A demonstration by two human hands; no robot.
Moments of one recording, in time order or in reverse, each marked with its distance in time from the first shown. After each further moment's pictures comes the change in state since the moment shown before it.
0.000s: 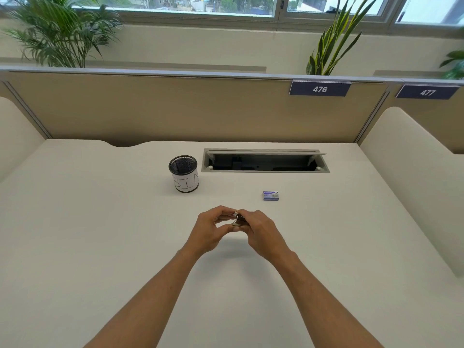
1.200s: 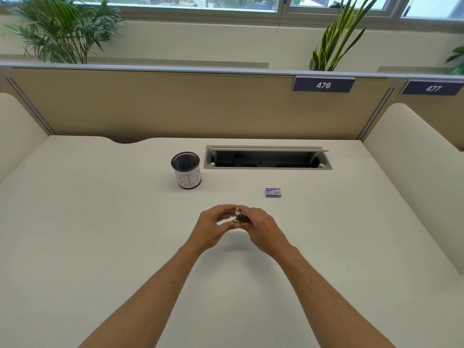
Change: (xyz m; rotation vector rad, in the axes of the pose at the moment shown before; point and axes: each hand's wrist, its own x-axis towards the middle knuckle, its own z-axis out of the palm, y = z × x) left_hand -0.001 -0.010 0.000 -0.012 0.004 -0.040; right_hand 0.001 0.009 0.011 0.111 -0.058 0.059
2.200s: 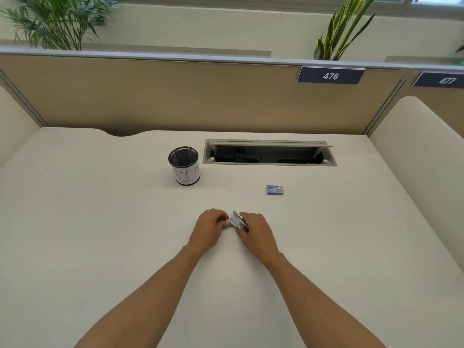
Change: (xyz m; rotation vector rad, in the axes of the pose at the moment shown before) left_hand 0.017 -0.041 0.008 0.417 0.053 -0.157; right_hand 0.002 0.023 0.046 -0.042 -0.092 0.341
